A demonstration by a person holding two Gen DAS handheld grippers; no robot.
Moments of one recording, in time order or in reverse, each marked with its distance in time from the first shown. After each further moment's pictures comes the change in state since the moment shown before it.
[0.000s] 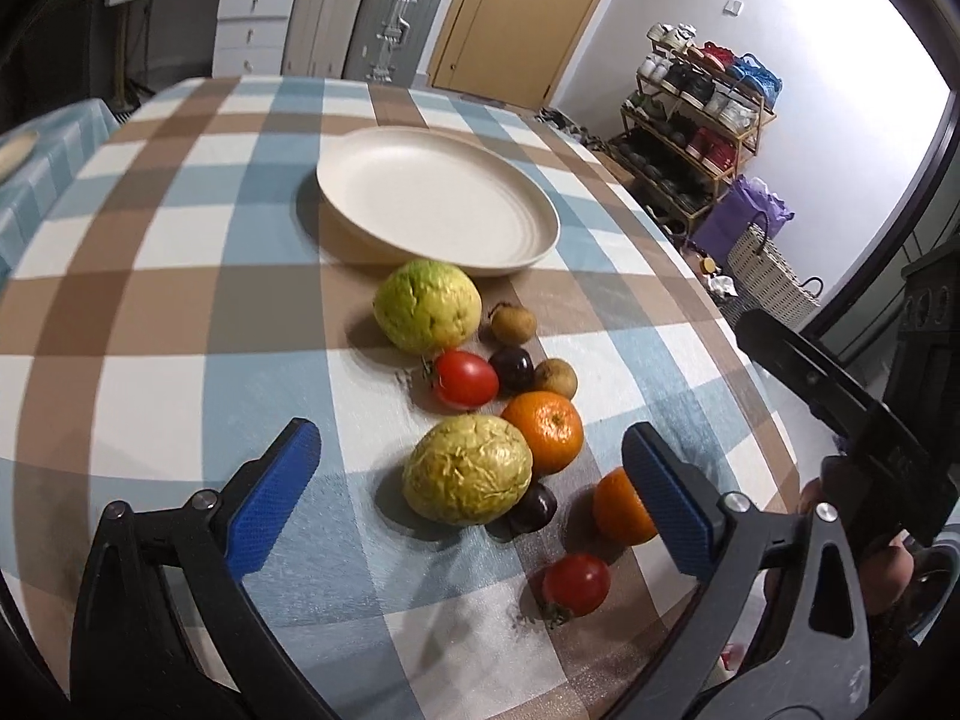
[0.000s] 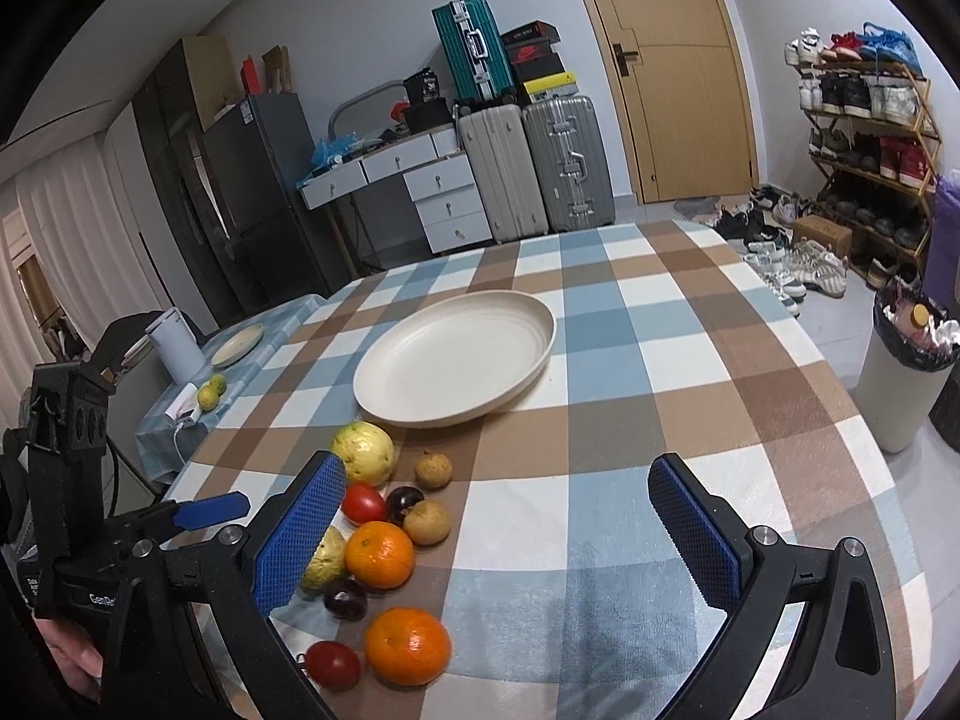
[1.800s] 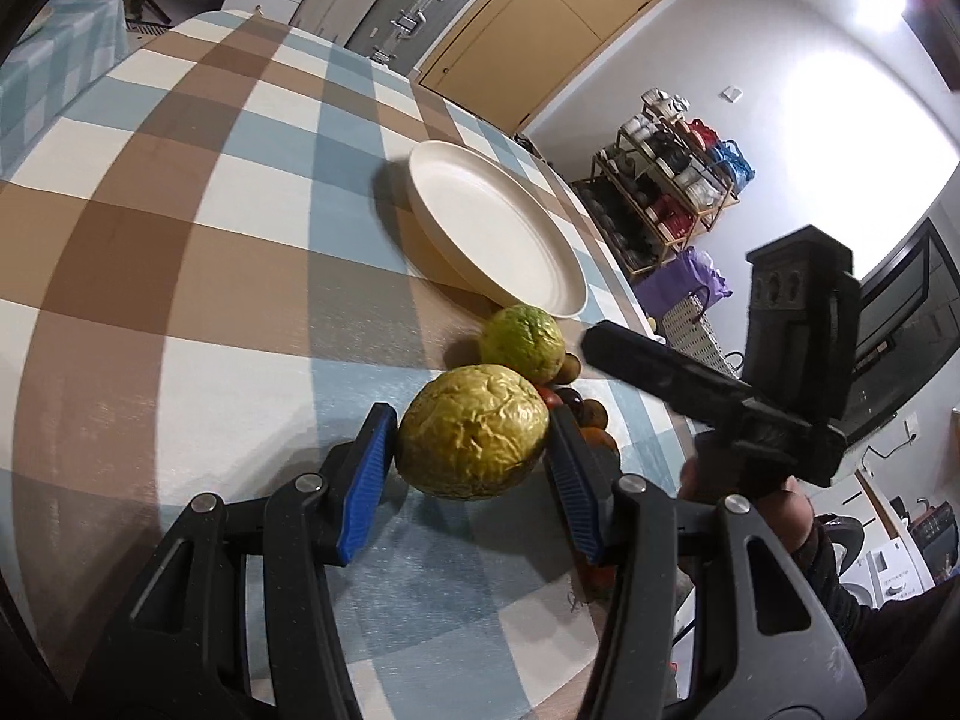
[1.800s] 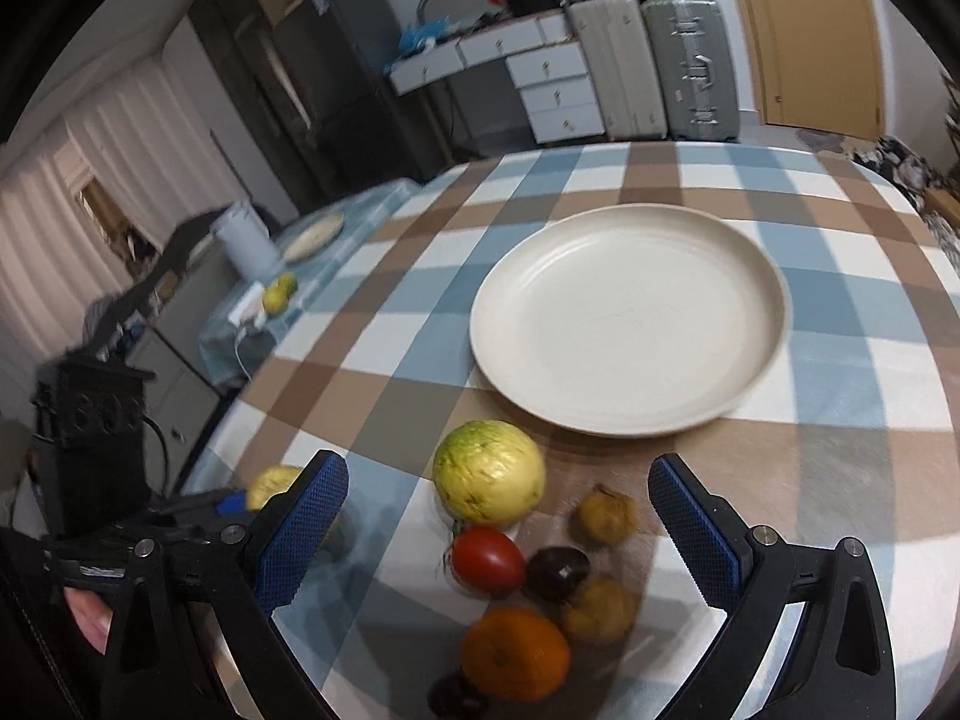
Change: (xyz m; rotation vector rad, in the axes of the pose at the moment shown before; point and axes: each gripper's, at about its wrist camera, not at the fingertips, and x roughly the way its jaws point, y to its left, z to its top) left arm 0.007 0.140 0.034 -0.222 -0.037 -0.242; right arm 0.122 0.074 0.026 -0.128 0.306 0.228
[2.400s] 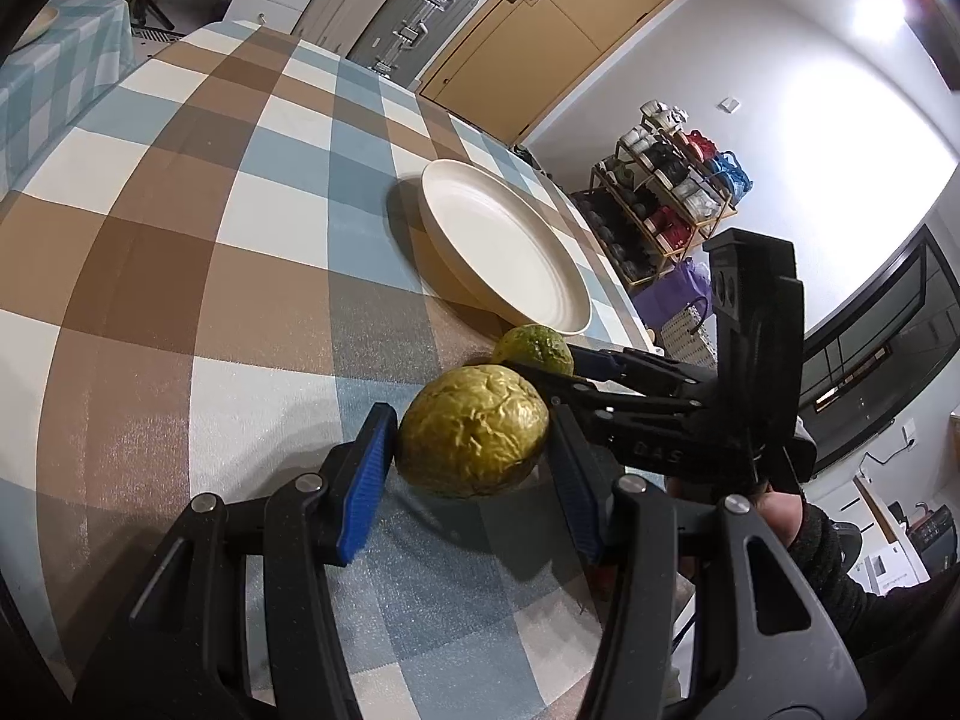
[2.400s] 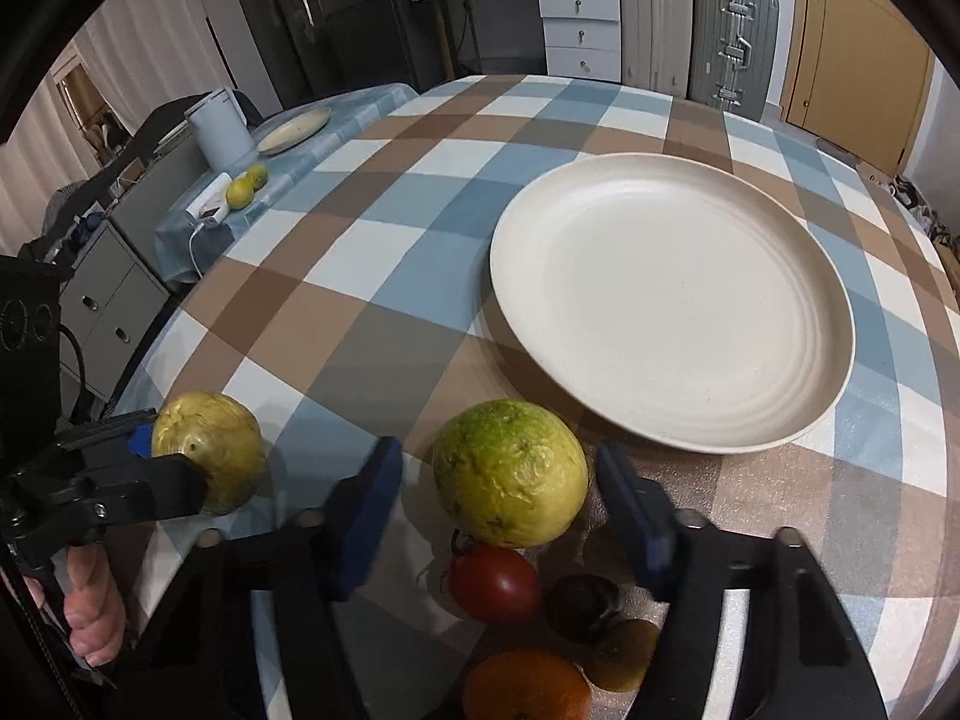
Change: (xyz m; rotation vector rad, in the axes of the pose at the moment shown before) left arm -0.016 0.000 -0.018 0.002 -0.028 0.006; right arm 0.050 0.025 0.004 -0.152 0.191 -0.125
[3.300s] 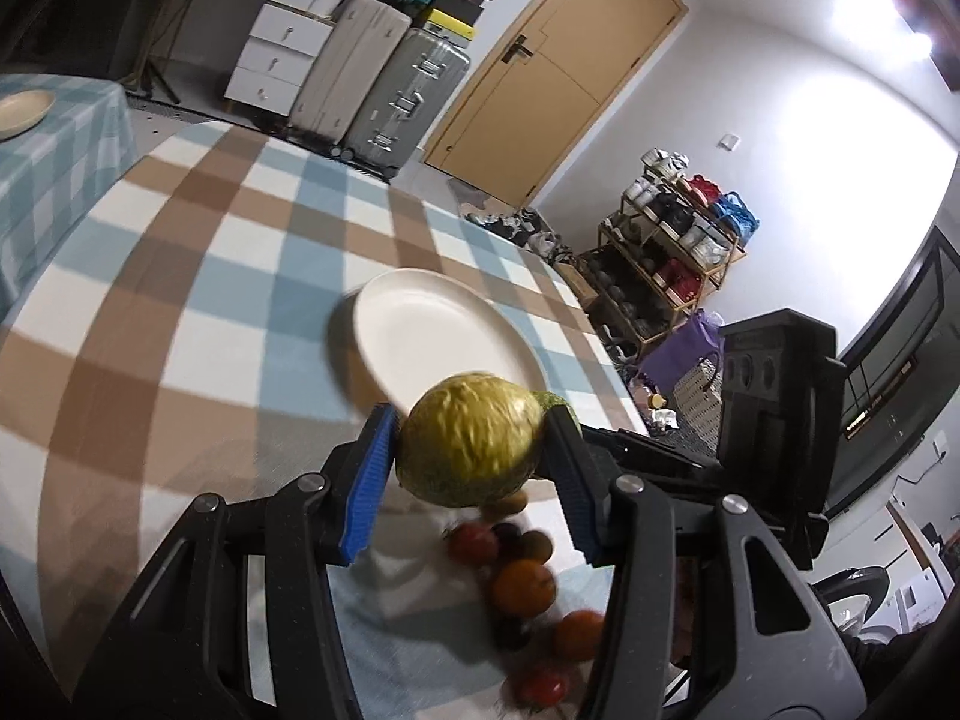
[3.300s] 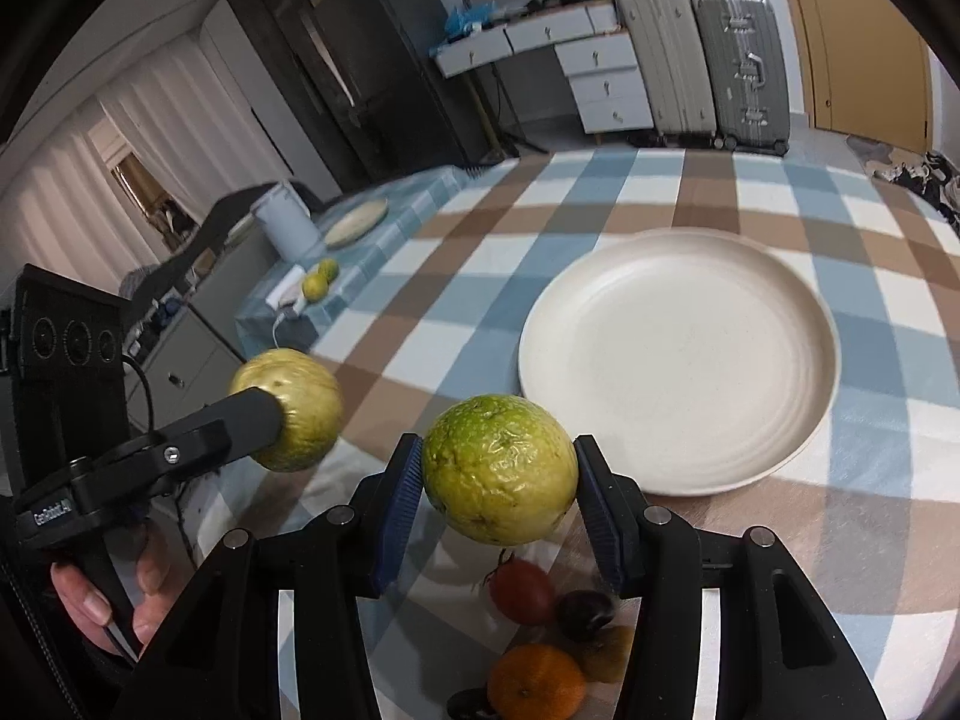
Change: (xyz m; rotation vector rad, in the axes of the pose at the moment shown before) left arm -0.002 -0.077 0.050 0.051 -0.167 0.052; right arm -0.055 -0.033 0.010 0.095 -0.183 0.224
